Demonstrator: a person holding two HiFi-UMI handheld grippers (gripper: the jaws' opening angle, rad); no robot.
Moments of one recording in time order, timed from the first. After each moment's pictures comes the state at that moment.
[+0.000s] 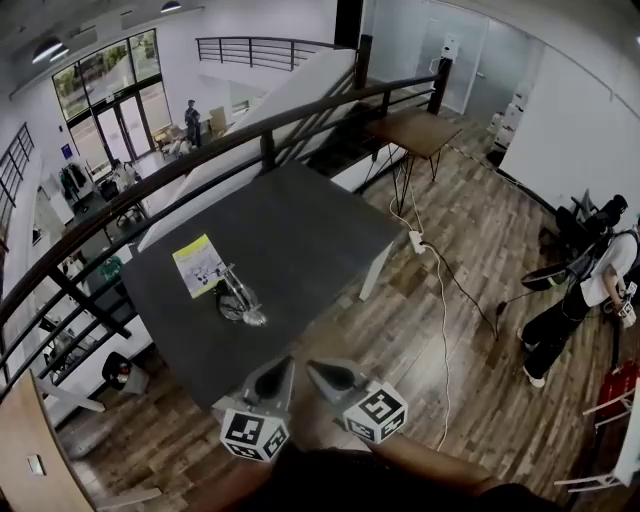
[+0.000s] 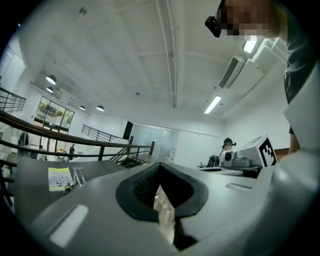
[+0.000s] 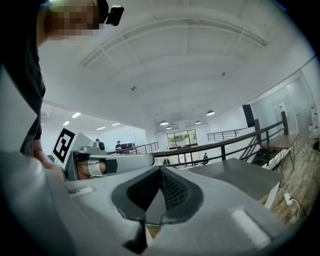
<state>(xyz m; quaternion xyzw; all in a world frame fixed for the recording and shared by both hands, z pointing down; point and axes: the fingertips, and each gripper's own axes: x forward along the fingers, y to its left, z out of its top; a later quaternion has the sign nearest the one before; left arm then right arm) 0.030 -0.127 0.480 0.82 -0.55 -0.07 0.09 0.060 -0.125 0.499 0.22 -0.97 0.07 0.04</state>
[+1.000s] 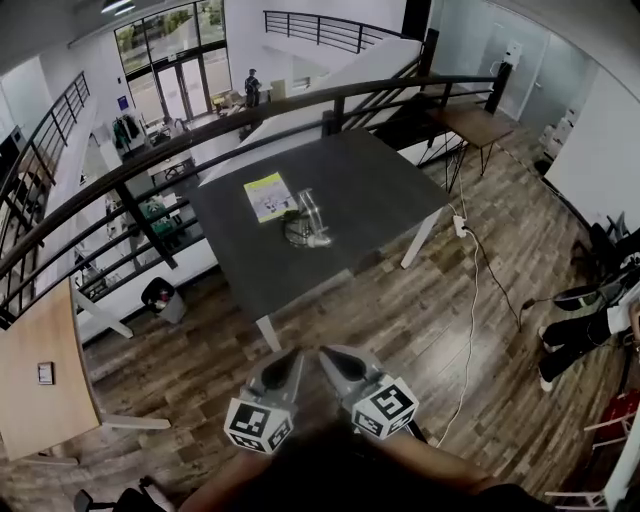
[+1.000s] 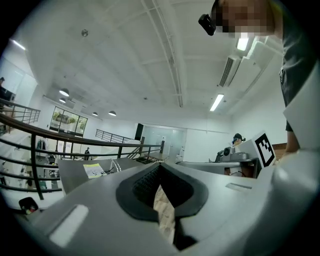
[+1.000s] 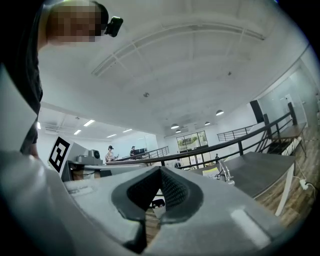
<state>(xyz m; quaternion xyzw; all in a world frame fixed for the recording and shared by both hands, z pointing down) -0.019 0.125 0.485 0.79 -0.61 -0.05 0.09 0.013 0.111 0.488 0.17 -0.98 0.10 0.00</state>
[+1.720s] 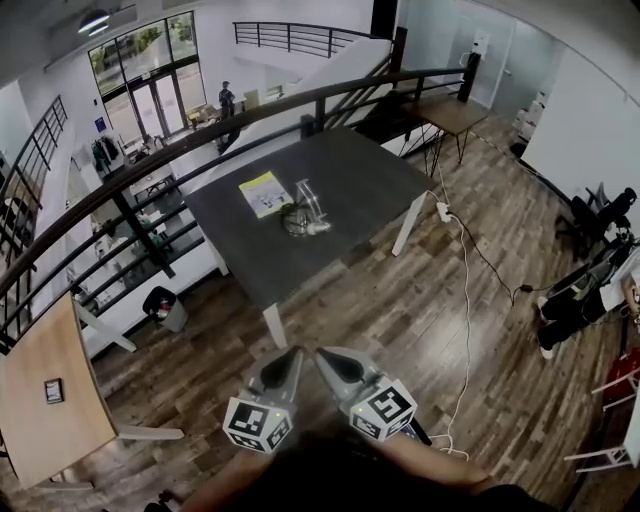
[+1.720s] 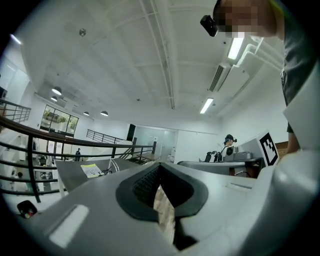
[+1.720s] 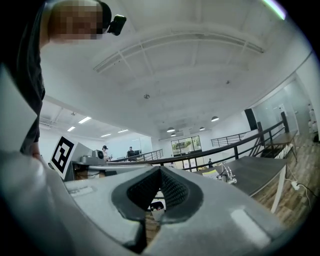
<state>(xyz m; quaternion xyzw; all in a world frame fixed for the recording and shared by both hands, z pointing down) -0.044 0.220 0.478 0.82 -0.57 -0.05 0.08 -0.012 0.218 0.479 0.21 -0.97 0.07 -0.01</state>
